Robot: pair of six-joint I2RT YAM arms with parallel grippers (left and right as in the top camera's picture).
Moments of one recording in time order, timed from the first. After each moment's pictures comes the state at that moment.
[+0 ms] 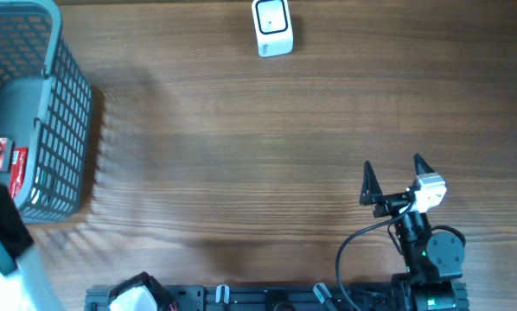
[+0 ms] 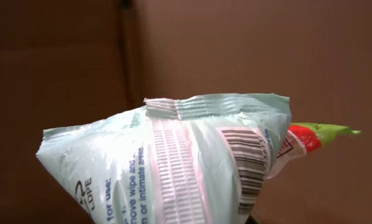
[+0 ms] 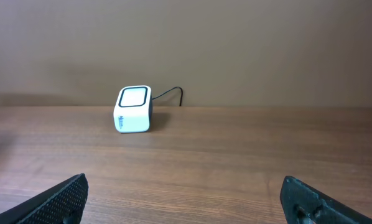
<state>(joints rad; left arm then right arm) 0.47 1.06 1.56 -0.37 -0.01 0.03 0.08 0.01 0.01 0.00 -0.08 0.06</state>
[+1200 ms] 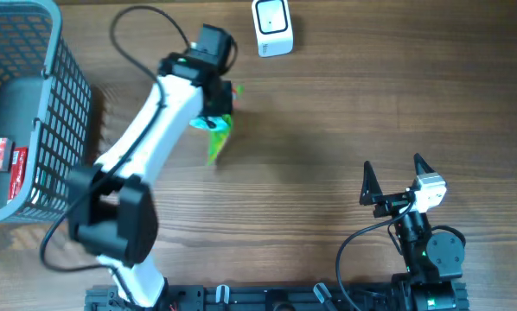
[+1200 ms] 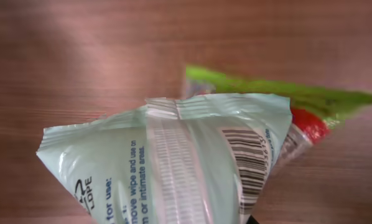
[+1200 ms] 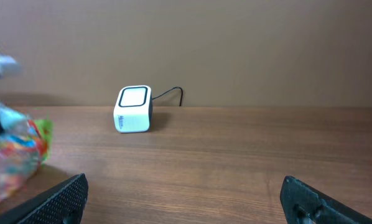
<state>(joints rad) -0.36 1.89 1.56 -0.96 -0.16 -0.34 0.08 0.01 0.01 0.00 -0.08 0.06</state>
